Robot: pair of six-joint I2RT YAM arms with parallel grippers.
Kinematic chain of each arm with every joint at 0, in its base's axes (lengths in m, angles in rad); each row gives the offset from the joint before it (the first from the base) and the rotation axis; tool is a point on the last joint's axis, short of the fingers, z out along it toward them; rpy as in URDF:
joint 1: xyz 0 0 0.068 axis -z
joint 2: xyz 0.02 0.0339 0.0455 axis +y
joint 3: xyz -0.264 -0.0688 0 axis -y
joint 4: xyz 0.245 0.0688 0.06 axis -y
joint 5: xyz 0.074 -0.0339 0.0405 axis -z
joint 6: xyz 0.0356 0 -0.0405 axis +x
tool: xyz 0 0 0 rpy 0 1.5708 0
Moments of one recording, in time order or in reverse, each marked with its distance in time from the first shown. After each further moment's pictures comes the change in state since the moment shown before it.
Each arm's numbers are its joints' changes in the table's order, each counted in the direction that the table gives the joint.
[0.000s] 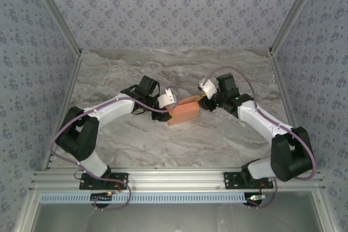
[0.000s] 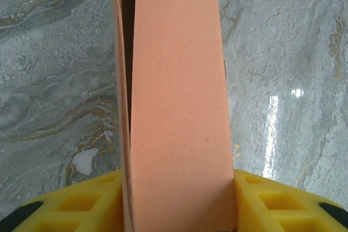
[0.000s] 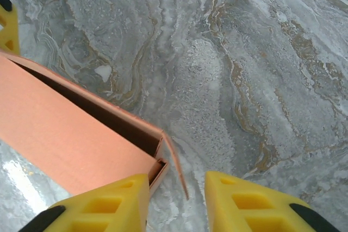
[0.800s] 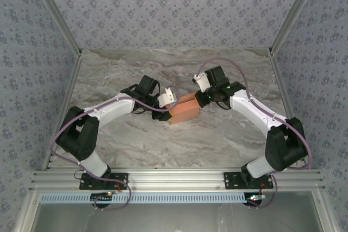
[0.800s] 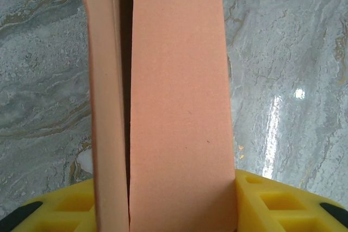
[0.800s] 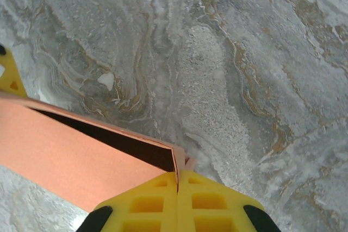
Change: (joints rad) left arm 0.000 0.006 0.008 0.001 -0.013 -0.020; right arm -0.108 0.109 0.245 -0.264 0.153 0.269
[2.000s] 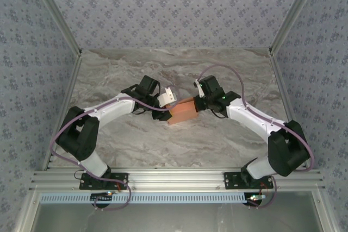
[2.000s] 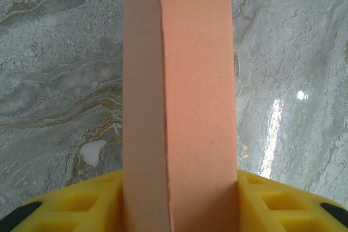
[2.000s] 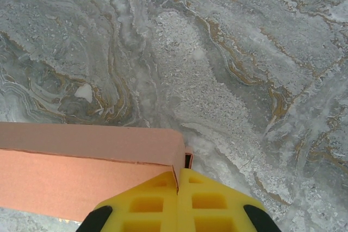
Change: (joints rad) left arm 0.002 0.000 0.000 0.000 -0.037 -0.045; right arm -0.092 -0.057 -0.154 0.138 0.185 0.284
